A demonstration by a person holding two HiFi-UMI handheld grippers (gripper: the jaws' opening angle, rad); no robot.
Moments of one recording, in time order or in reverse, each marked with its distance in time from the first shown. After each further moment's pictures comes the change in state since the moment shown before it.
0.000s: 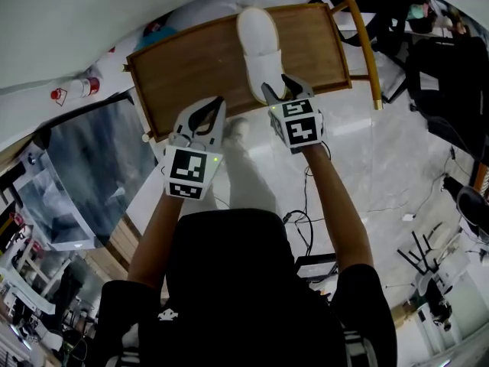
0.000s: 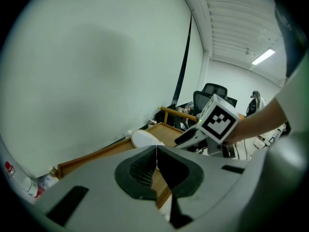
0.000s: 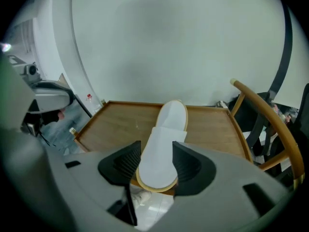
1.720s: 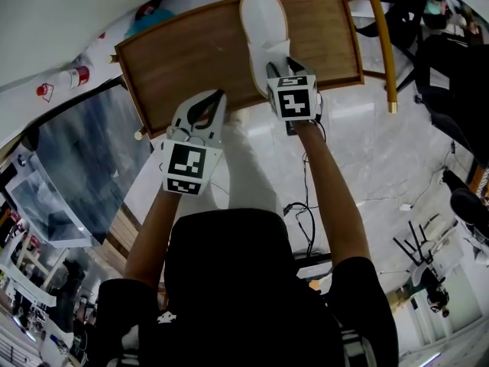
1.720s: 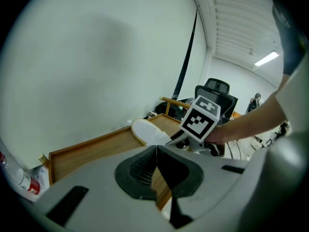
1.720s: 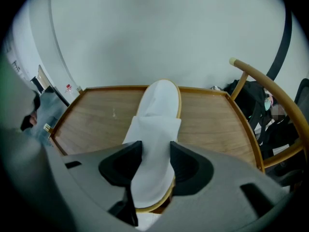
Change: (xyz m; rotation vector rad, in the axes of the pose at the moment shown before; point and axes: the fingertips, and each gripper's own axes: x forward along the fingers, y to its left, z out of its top) left arm 0.031 0.014 -0.045 -0.038 0.065 -0.023; right arm 0.073 -0.031 -0.028 0.065 0.147 -0.114
